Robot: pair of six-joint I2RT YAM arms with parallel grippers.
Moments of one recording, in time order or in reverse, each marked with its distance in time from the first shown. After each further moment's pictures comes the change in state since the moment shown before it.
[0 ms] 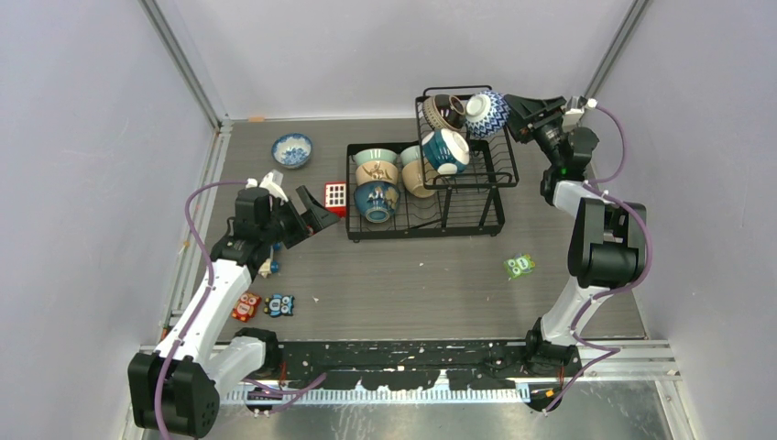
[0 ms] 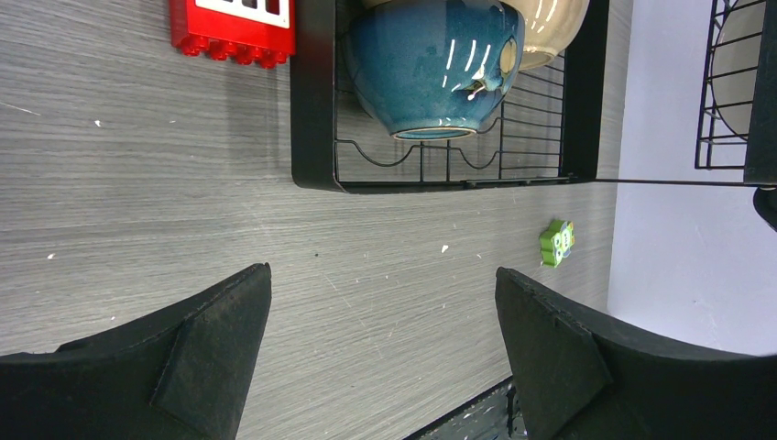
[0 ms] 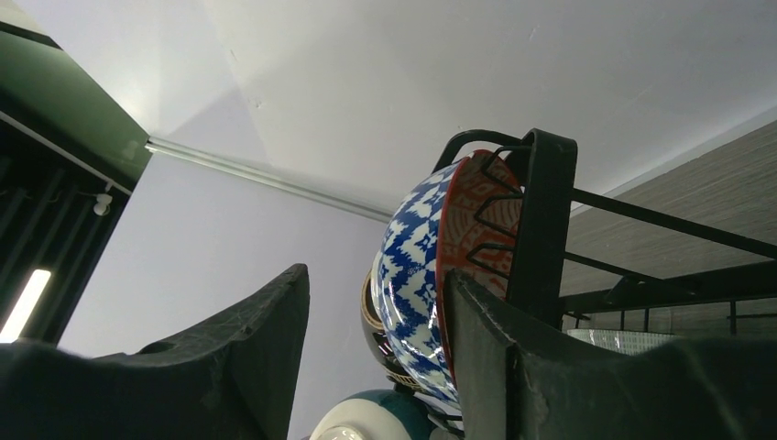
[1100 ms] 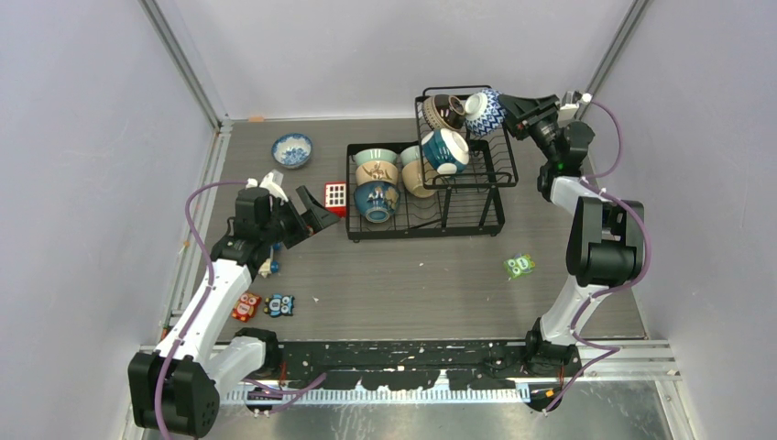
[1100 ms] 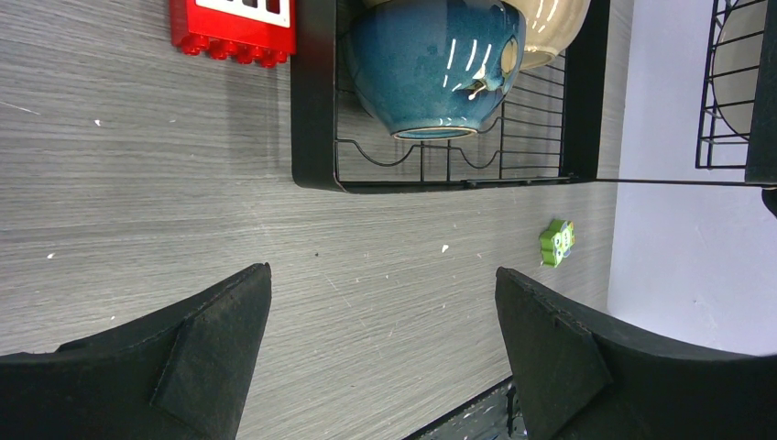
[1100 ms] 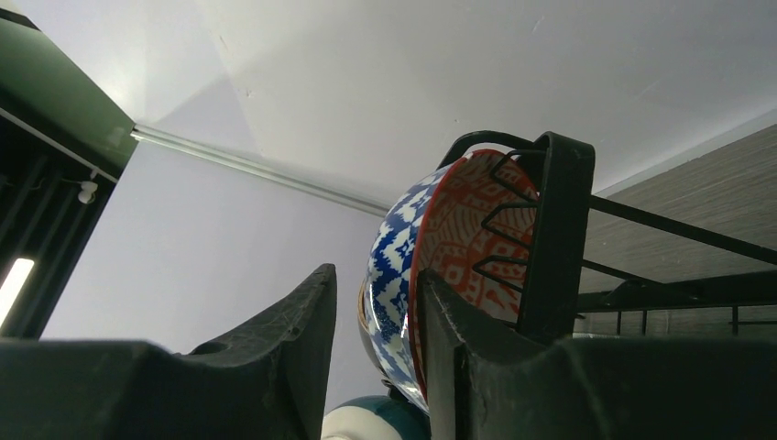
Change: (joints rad) left arm 0.000 0.002 0.000 0.000 0.000 -0.001; right arm 0.028 0.013 0.043 -0.043 -0.001 -0.033
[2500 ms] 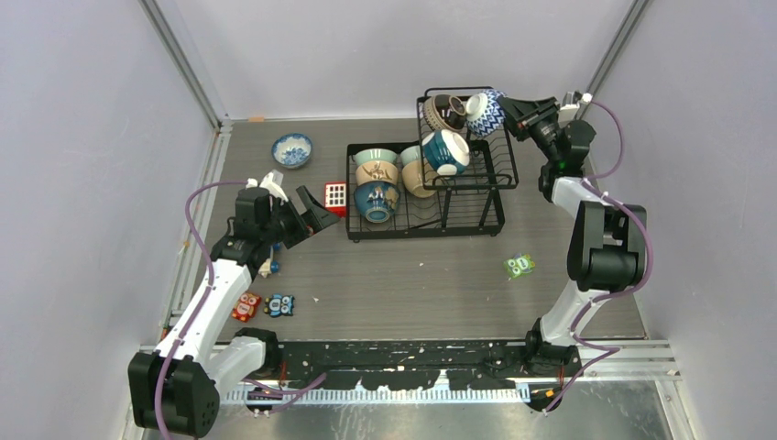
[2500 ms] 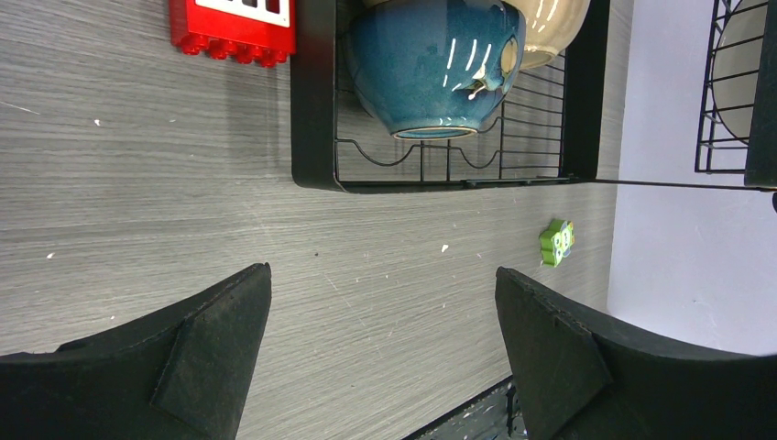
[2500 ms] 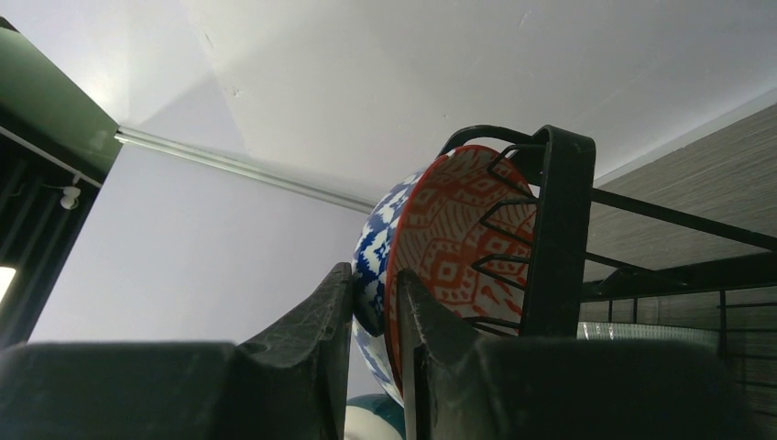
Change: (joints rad) left arm 0.000 0.000 0.000 0.000 0.001 0.000; right arm 0.000 -0.039 -0.007 -0.079 0.004 -0.035
